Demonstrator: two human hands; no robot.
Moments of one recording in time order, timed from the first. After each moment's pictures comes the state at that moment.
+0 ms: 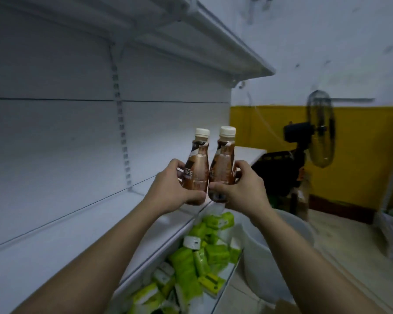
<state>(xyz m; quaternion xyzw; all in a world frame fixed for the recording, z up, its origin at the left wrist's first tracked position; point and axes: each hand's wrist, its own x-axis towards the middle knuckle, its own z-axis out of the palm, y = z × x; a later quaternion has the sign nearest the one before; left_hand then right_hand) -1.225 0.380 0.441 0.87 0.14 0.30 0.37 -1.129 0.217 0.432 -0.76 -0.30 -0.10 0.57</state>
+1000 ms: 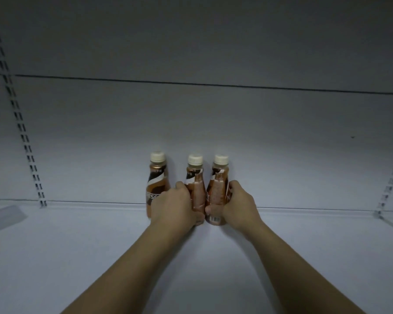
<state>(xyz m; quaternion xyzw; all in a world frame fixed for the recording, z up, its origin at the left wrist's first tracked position) -1.617 0.544 0.390 0.70 0.67 0.24 -0.05 -1.462 0.546 0.384 -0.61 -0.63 0.24 0.41</state>
